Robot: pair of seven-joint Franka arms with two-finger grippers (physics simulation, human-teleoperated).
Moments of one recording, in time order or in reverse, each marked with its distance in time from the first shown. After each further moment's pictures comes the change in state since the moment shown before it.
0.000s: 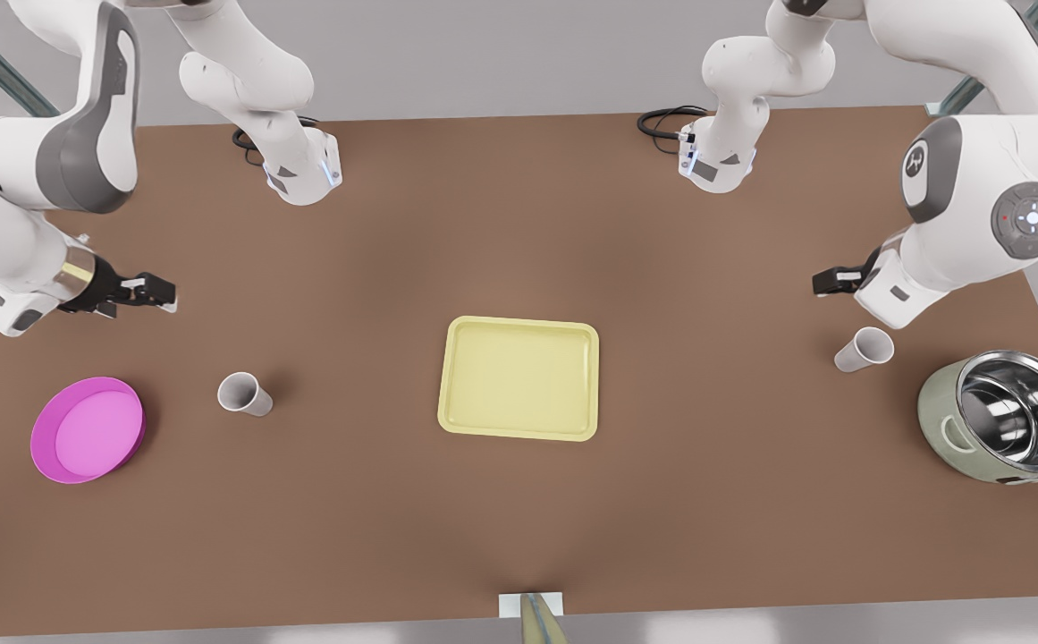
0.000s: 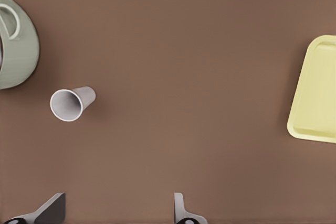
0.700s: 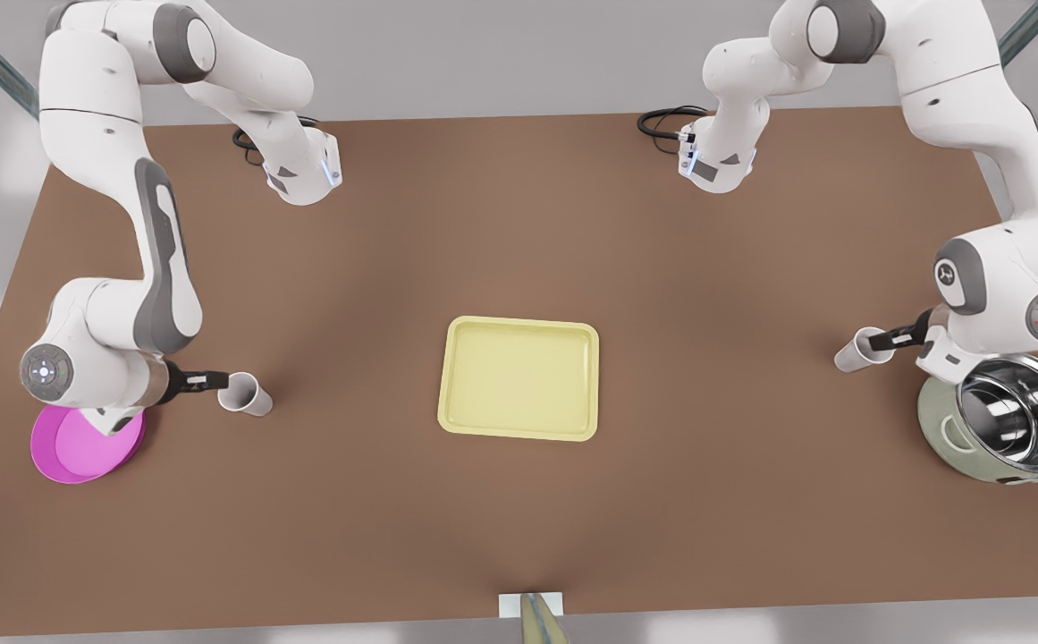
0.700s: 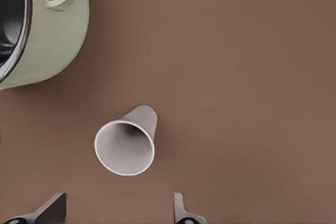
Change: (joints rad) left arm 0.128 0.157 0.249 -0.369 -0.003 0.518 0.124; right arm -0.015 0.338 -0.007 -0.127 -0.002 0.361 -0.015
